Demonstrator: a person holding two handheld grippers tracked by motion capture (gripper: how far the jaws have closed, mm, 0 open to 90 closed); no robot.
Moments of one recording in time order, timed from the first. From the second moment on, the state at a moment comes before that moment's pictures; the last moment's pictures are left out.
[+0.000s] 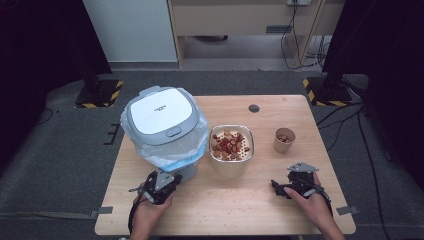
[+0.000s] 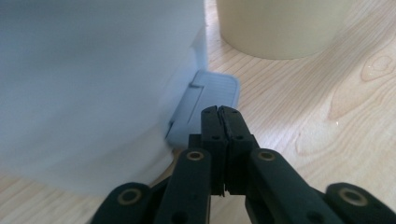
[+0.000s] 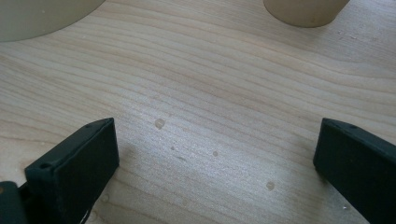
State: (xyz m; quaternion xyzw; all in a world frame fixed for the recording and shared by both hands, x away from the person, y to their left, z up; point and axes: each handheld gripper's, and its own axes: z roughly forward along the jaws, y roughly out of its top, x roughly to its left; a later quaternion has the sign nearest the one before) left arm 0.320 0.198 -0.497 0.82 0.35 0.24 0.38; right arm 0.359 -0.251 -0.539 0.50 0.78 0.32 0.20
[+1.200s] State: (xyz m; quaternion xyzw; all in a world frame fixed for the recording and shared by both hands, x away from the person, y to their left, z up) left arm 0.339 0.176 -0.517 0.83 0.37 0.25 0.34; right arm 0.358 -0.251 -0.539 0.50 0.78 0.32 0.20
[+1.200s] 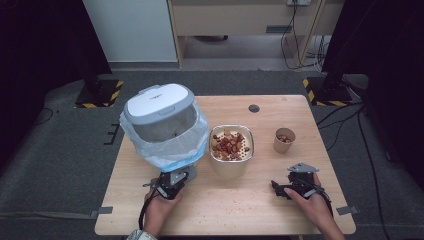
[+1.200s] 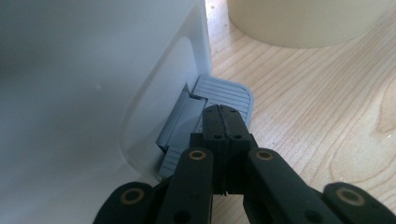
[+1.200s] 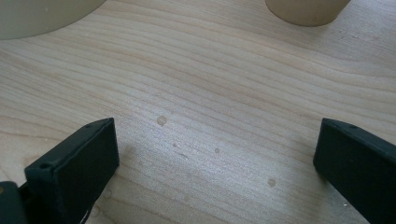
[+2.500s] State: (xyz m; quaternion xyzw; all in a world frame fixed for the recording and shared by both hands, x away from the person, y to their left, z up) left arm 0.342 0.177 -0.521 0.83 0.38 0.23 0.33; right arm 0.359 -0.257 -0.522 0.50 0.76 0.35 0.21
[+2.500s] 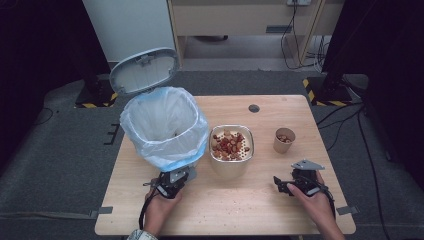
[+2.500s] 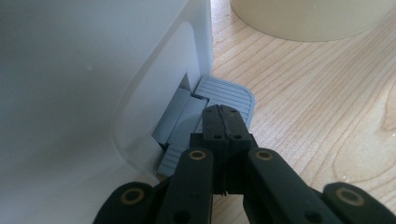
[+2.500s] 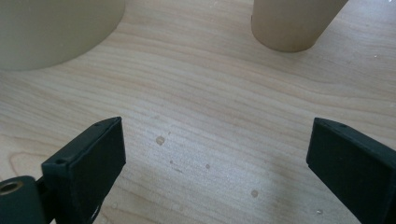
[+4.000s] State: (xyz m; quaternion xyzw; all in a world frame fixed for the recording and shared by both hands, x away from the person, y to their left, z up) left arm 0.343 0.179 -0.521 0.83 0.38 0.23 0.34; right arm 0.467 -0.258 -0.514 0.55 0.69 0.38 0.27
